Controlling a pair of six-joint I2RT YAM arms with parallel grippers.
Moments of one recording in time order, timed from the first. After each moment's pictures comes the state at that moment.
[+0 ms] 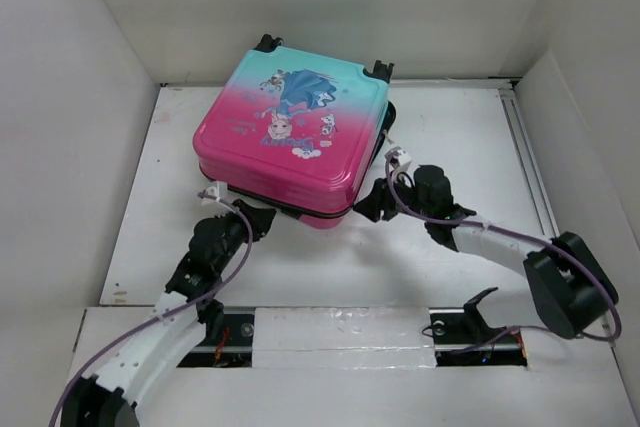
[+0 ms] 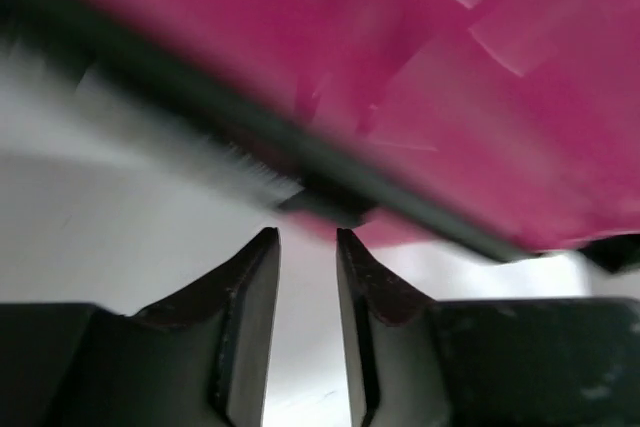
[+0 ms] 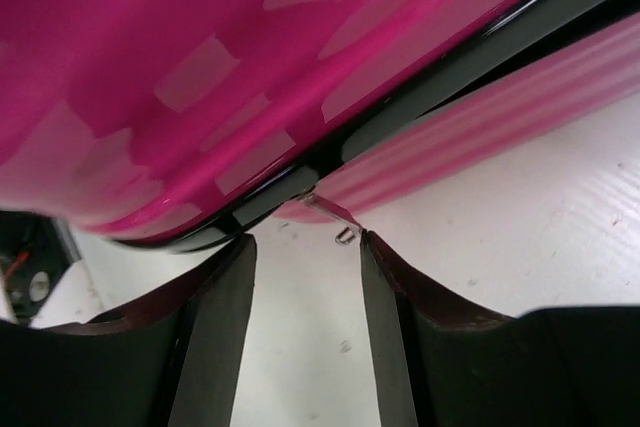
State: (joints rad) left arm -0.42 0.49 0.19 0.10 0.00 -0.74; right arm 0.52 1.30 0.54 0.39 -0.45 0.38
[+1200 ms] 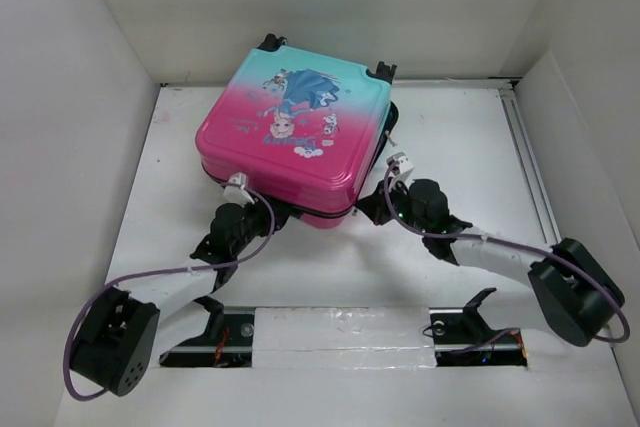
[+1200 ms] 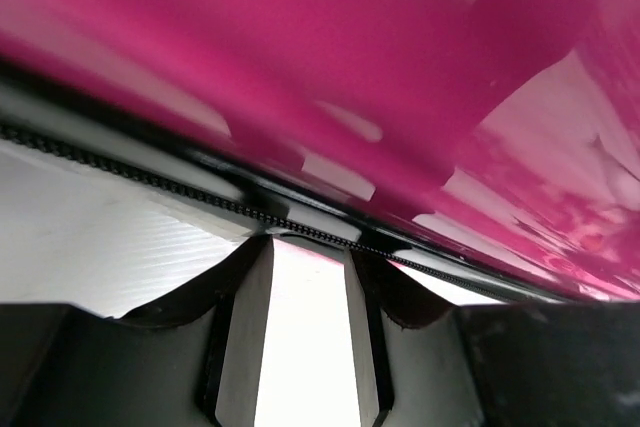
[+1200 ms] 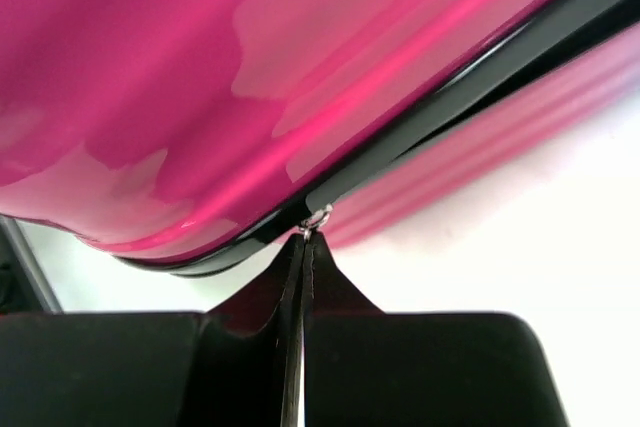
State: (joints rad) left arm -0.43 1.01 0.17 0.52 0.07 -0.78; right arm 0.63 1.29 0.47 0.56 -0.24 0.44
